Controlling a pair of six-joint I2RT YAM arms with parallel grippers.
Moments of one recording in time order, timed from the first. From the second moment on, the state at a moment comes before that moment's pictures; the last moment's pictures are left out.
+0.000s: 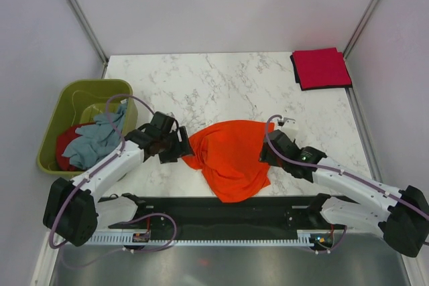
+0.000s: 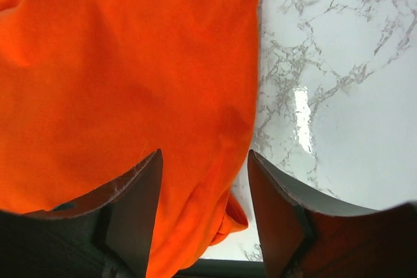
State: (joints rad) left arm -0.48 1.16 0.73 -0.62 0.13 -0.71; right arm 0.81 1.02 0.64 -0.55 0.42 0.87
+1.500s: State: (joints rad) left arm -0.44 1.06 1.32 -0.88 -0.23 -0.64; right arm 0.58 1.06 1.19 -0.75 0.69 0.82
